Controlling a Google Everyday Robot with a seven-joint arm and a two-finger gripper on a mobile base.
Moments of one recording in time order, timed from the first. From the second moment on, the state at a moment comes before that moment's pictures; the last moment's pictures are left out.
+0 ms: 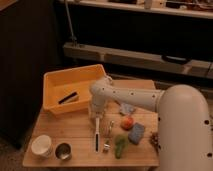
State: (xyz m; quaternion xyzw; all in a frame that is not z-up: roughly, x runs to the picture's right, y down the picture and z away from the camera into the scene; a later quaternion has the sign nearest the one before) arm -0.065 0.153 0.879 -0.13 -0.34 -0.73 0.58
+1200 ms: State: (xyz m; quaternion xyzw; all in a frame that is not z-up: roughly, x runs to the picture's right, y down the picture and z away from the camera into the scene) arm -0.070 0.066 0.750 0.13 -0.45 -0.77 0.44
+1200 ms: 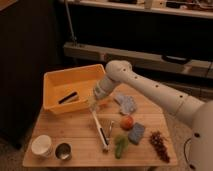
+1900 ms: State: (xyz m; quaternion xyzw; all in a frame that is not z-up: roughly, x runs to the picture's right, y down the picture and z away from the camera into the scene) arm -0.079 0.060 0.672 0.31 -0.41 -0.81 0.29
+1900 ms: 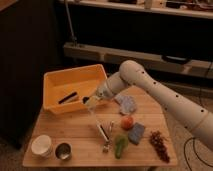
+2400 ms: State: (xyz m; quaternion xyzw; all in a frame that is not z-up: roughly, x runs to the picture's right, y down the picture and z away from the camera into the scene) arm -0.074 0.085 0.655 0.31 -0.27 -0.89 0.21
